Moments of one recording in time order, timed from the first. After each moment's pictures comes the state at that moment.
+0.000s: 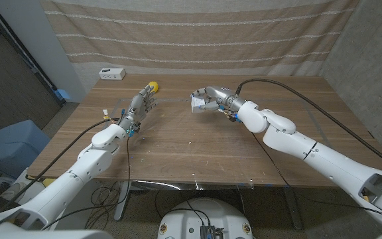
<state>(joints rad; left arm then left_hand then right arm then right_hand) 0.93 0.64 0.33 -1.40 -0.71 -0.26 -0.16 0.07 0.10 0.43 0.12 0.24 -0.12 -0.11 0.18 0.17 -0.13 0.03 0.20 0.19 -0.09 0.12 0.19 0.18 -0.05 0.17 0.24 0.19 -0.67 -0.69 -0.77 -1.86 -0.47 -0.16 0.03 1.06 0.10 0.43 -0.11 0.17 0.59 -0.19 0.29 0.21 0.58 -0.02 0.57 0.36 1.05 -0.17 0.65 0.62 0.63 -0.03 0.62 0.24</state>
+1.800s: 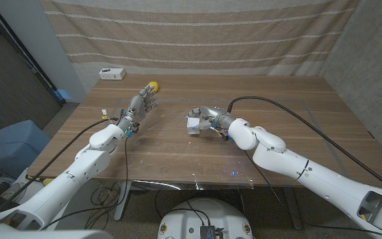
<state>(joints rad) 0.94 0.66 0.33 -1.41 -0.71 -0.27 -0.19 0.07 0.10 0.42 0.12 0.23 -0.11 -0.10 0.18 0.17 -0.13 0.04 0.20 0.19 -0.09 0.11 0.19 0.18 -0.02 0.09 0.23 0.19 -0.74 -0.64 -0.86 -1.94 -0.51 -0.38 0.10 1.08 0.10 0.27 -0.14 0.18 0.59 -0.19 0.39 0.21 0.62 -0.03 0.70 0.36 1.18 -0.20 0.83 0.73 0.68 -0.01 0.75 0.22</state>
